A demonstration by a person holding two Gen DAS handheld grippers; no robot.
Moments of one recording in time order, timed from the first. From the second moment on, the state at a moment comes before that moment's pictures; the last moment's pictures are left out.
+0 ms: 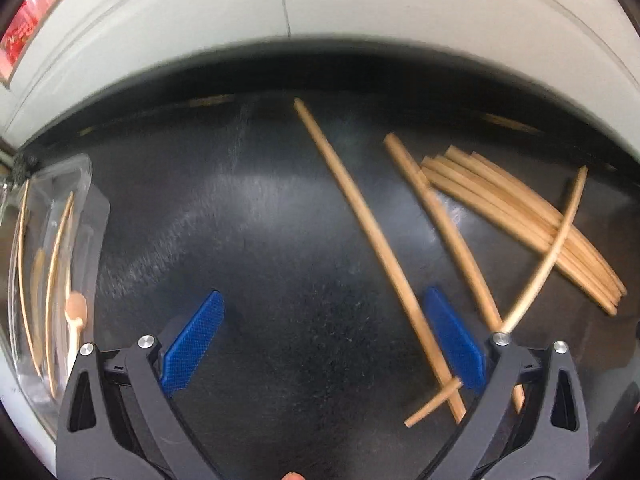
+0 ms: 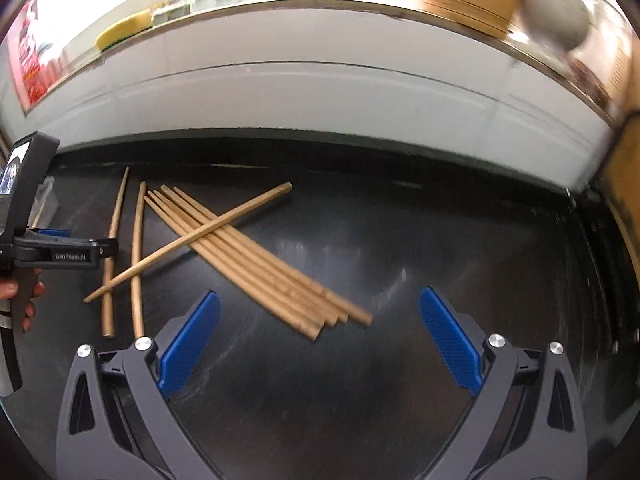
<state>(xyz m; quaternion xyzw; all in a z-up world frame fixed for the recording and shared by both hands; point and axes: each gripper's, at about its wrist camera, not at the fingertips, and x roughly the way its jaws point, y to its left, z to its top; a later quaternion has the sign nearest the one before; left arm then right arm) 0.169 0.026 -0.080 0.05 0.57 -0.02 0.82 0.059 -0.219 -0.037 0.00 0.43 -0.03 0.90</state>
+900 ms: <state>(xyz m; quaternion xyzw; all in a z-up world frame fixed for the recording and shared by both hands) 0.173 0.045 -0.086 0.00 0.59 0.01 0.81 0.145 -0.221 -0.077 -0.19 0.42 0.15 0.87</state>
